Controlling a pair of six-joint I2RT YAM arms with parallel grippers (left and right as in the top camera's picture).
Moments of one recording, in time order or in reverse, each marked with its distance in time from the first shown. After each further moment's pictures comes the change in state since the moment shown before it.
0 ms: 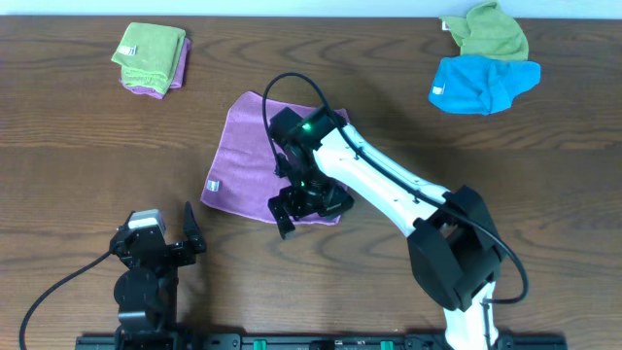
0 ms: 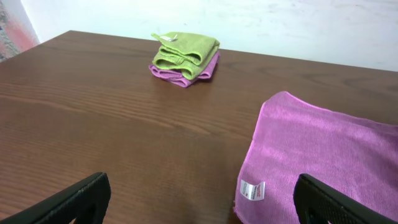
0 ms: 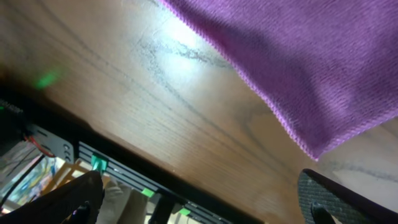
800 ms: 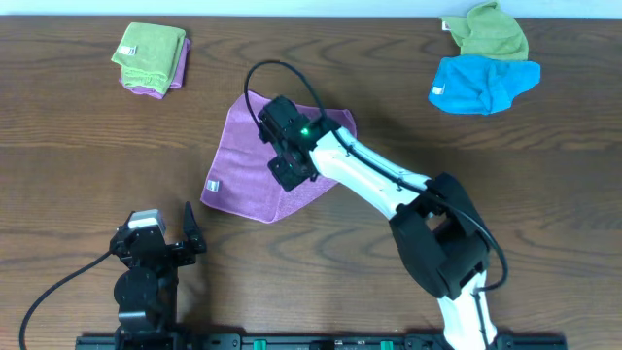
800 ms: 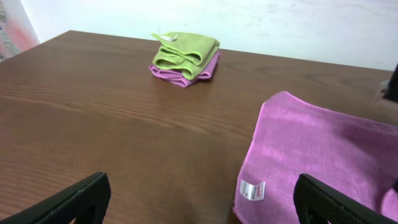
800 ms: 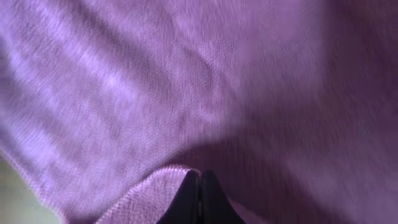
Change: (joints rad) left arm 0.000 0.000 0.000 0.000 0.000 0.000; right arm -0.018 0.068 -0.050 0.554 0.311 -0.137
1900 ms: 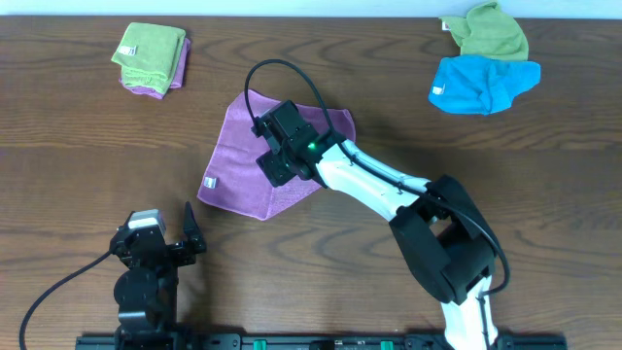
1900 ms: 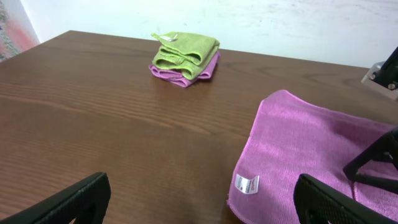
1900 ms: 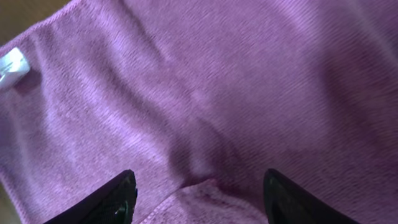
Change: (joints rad) left arm 0.000 0.000 0.000 0.000 0.000 0.000; right arm 0.000 -0.032 -0.176 0.416 -0.021 -0.031
